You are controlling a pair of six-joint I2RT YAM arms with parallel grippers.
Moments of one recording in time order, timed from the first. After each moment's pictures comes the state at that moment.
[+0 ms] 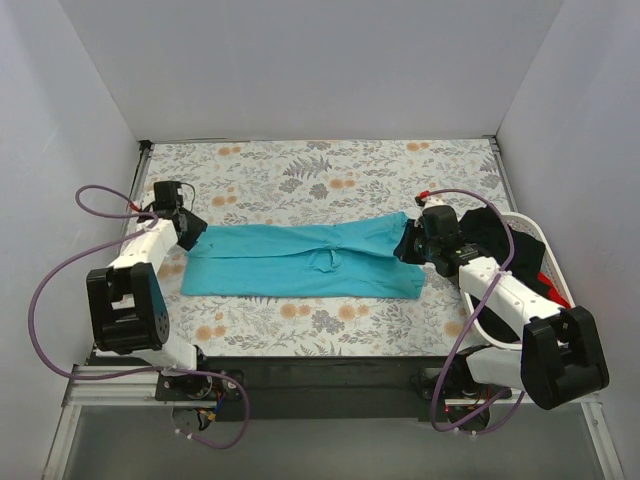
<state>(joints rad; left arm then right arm) 0.14 1.53 1.00 -0.43 -0.16 -0.85 0.36 1.23 0.69 -0.19 -0.09 0.41</state>
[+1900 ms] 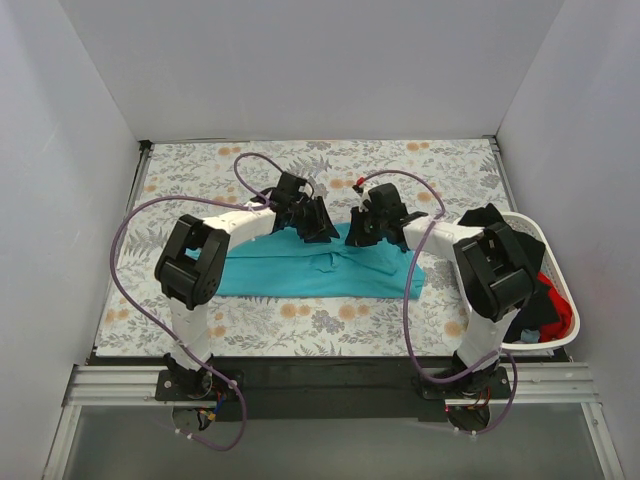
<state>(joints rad) -0.52 1.98 1.31 -0.20 0.43 -0.77 0.52 1.81 1.07 -0.05 -0.28 0.31</state>
